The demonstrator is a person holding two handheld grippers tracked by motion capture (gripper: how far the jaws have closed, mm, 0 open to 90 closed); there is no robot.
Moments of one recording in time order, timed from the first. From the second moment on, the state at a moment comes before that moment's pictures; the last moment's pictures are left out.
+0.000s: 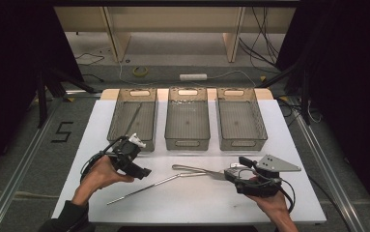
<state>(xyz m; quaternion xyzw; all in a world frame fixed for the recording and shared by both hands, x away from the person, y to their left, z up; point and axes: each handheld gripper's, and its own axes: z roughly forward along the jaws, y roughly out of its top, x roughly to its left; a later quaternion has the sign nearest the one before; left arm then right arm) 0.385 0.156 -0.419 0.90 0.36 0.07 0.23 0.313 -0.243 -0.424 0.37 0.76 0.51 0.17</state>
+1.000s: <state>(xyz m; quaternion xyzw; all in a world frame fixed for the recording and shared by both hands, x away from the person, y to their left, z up) 0.365 0.137 -0.456 0.95 0.29 0.02 0.15 0.312 -0.242 -0.424 0.36 0.76 0.51 0.17</state>
